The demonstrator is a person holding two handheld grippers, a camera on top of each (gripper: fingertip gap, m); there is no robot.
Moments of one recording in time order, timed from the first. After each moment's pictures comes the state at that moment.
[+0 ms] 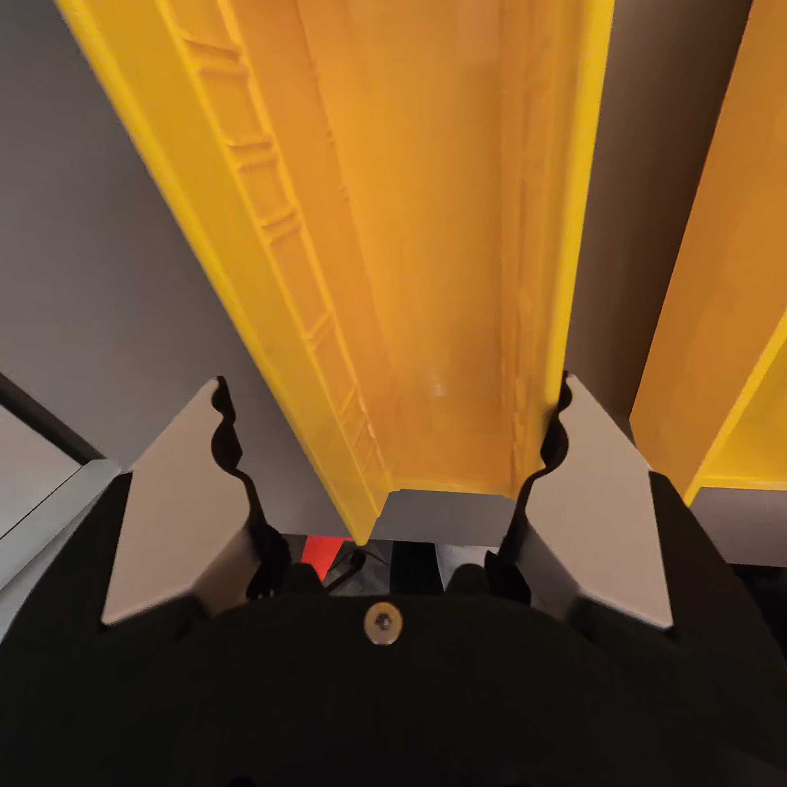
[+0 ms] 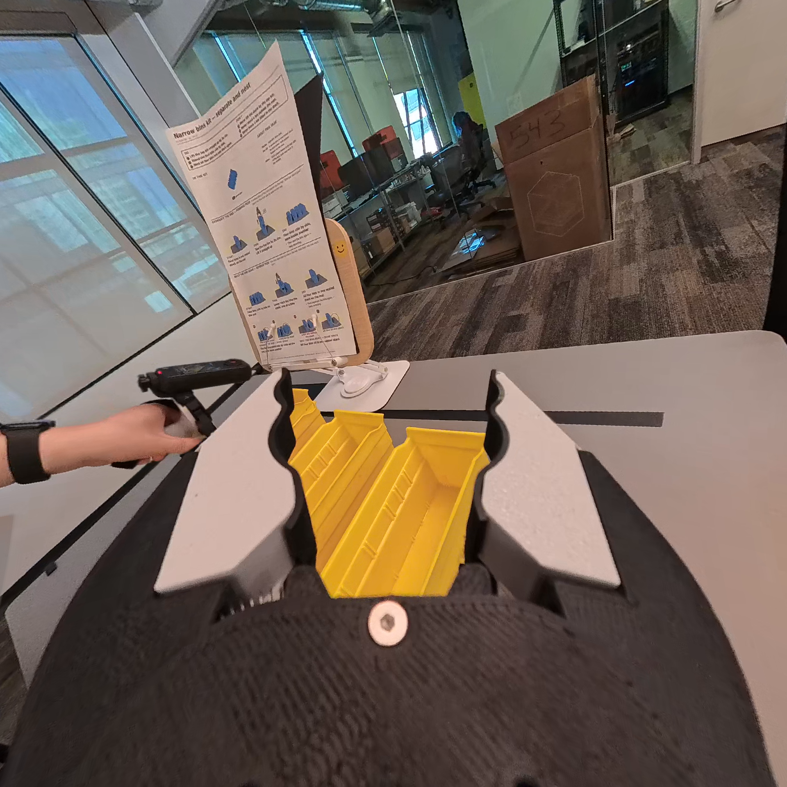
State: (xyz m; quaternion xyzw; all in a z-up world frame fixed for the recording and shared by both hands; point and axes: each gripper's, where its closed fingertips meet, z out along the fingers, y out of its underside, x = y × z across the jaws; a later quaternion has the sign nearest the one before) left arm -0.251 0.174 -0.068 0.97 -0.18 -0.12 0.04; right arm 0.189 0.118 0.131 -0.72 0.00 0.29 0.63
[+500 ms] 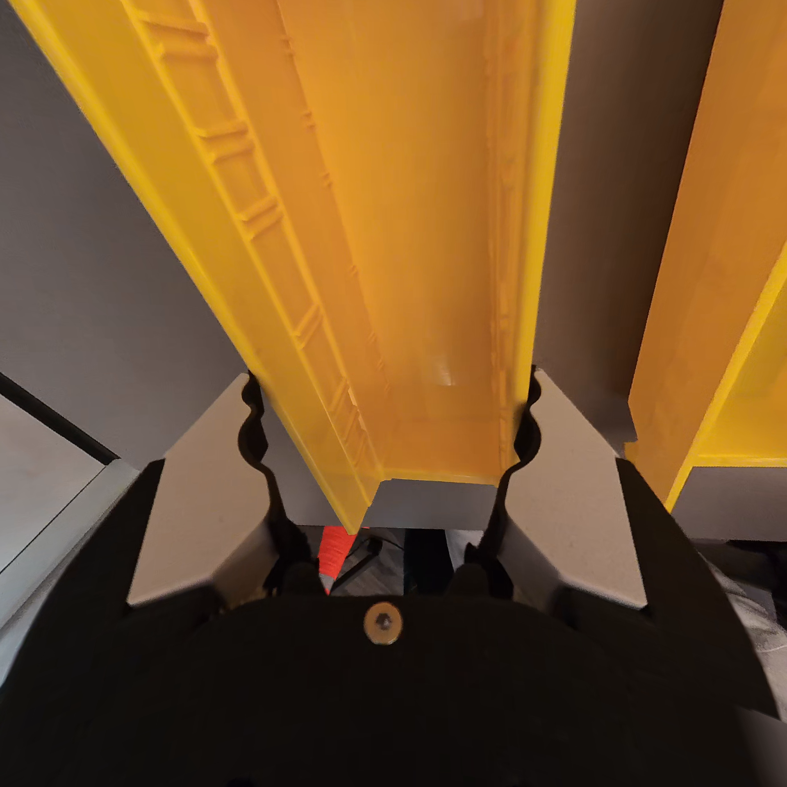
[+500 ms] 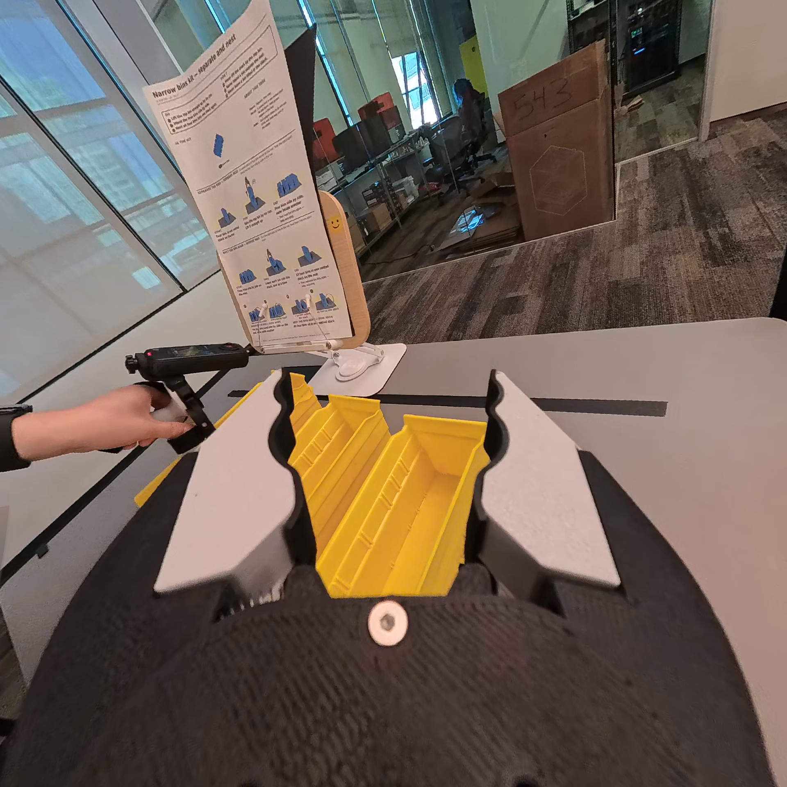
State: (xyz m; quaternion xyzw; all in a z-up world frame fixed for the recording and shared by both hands) left arm -0.244 0.169 -0.070 0.97 -0.21 -0.13 0.07; right arm 0.179 0.126 0.121 -0.74 -0.01 0.29 0.61
